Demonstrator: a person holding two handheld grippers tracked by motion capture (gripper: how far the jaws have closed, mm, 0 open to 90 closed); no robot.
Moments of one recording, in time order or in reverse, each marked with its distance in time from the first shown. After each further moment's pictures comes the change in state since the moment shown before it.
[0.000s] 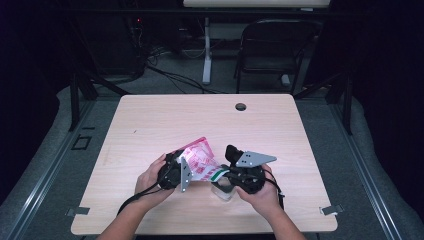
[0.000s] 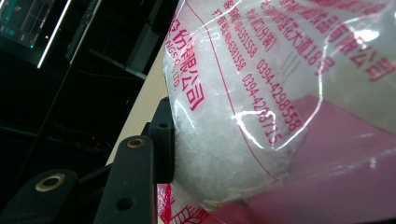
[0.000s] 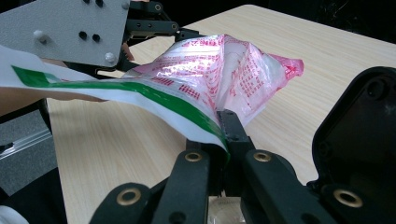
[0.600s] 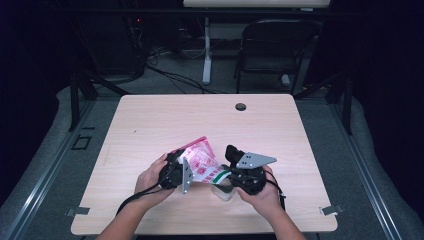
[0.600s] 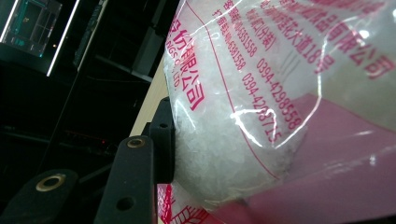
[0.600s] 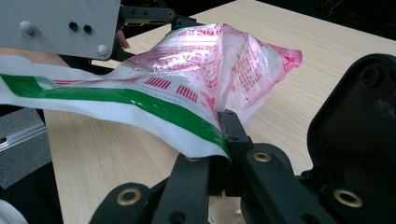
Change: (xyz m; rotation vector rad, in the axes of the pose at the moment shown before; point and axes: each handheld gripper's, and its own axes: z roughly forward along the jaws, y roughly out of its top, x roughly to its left) left arm -0.001 0.003 0.000 -0.003 0.024 0.048; right arm -0.001 -0.004 -0.001 0.026 -0.015 -0.017
